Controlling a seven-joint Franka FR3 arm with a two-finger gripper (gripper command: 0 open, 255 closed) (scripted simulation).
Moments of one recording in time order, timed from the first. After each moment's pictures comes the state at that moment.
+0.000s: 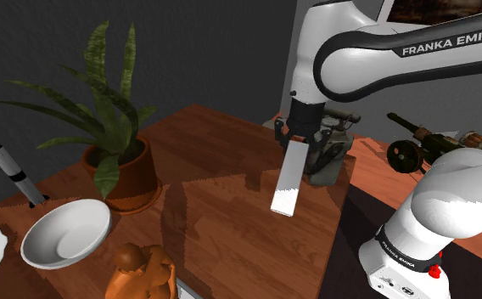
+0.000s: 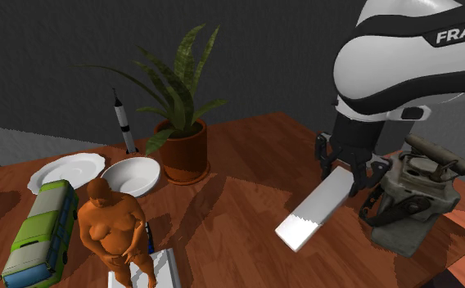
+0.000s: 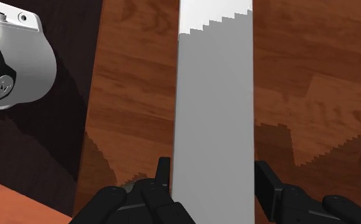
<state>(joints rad) -0.07 -0.74 0.34 -2.67 0.23 1.94 1.21</state>
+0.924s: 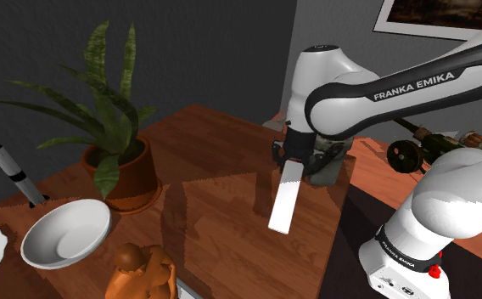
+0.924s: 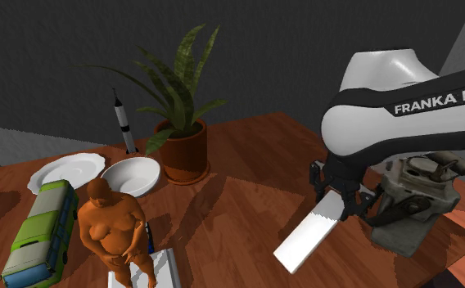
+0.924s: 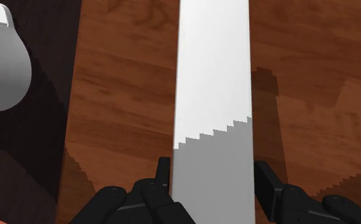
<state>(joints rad) -0.06 -0.66 0.39 -2.81 0.26 2.16 1.21</state>
